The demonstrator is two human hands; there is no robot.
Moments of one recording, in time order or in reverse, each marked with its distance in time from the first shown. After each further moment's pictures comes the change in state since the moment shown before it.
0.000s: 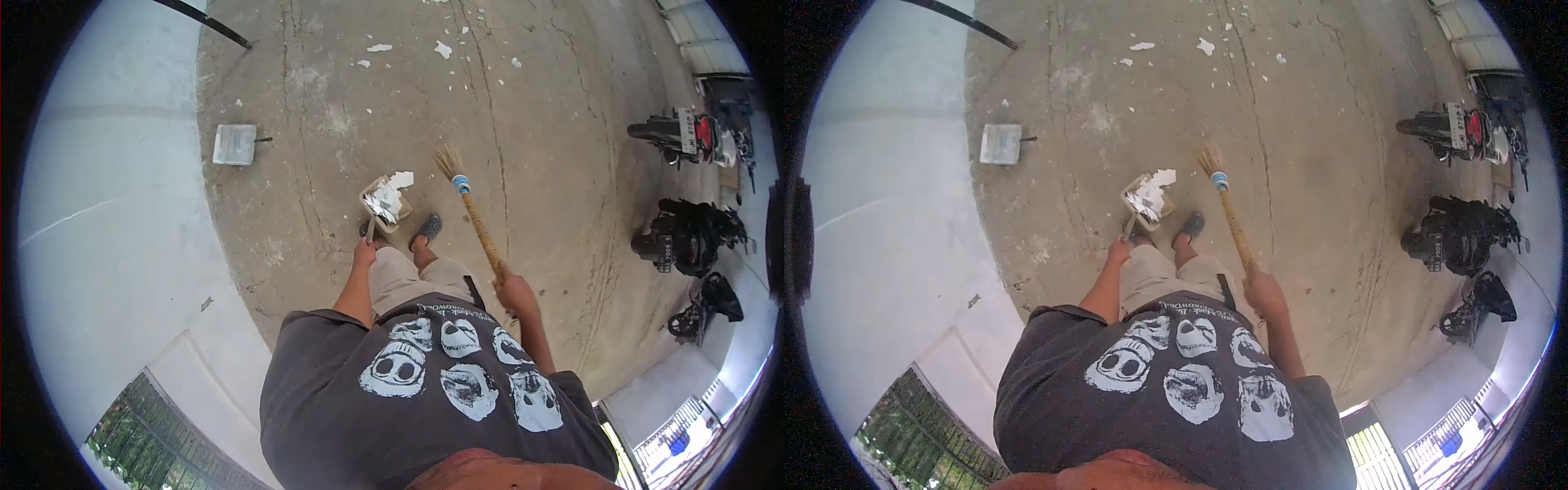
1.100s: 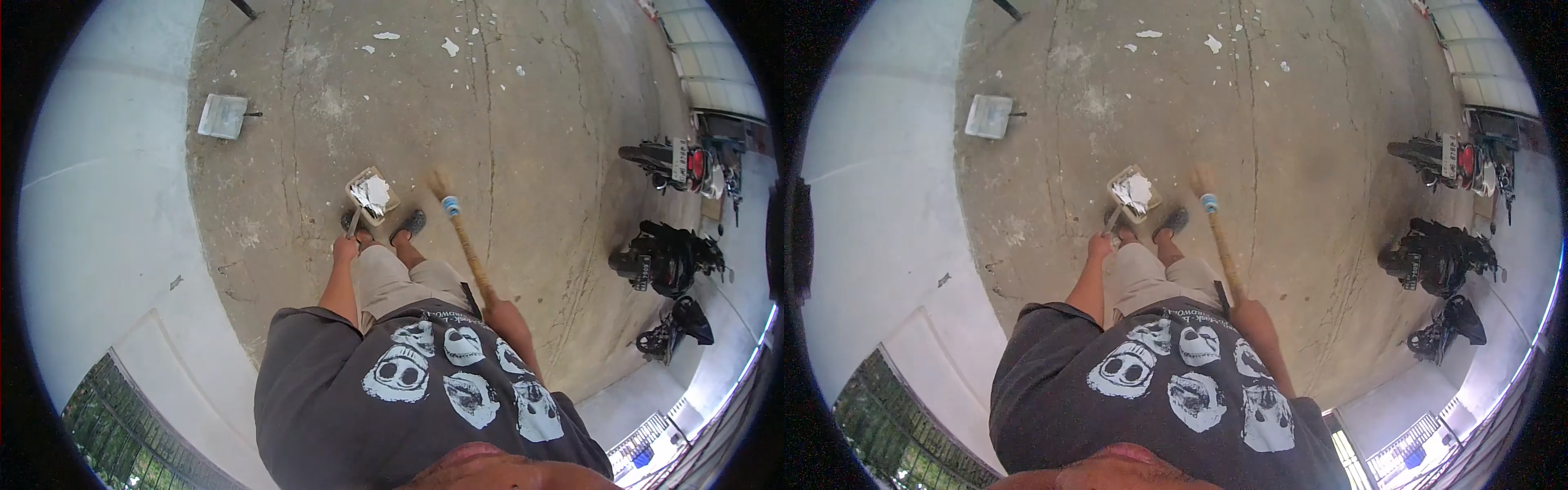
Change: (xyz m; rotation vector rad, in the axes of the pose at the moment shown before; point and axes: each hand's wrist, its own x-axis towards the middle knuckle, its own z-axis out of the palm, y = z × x) left_hand -0.008 -0.023 -0.003 -0.226 0.002 -0.205; right_hand -0.054 -0.040 -0.008 -0.139 -0.173 0.101
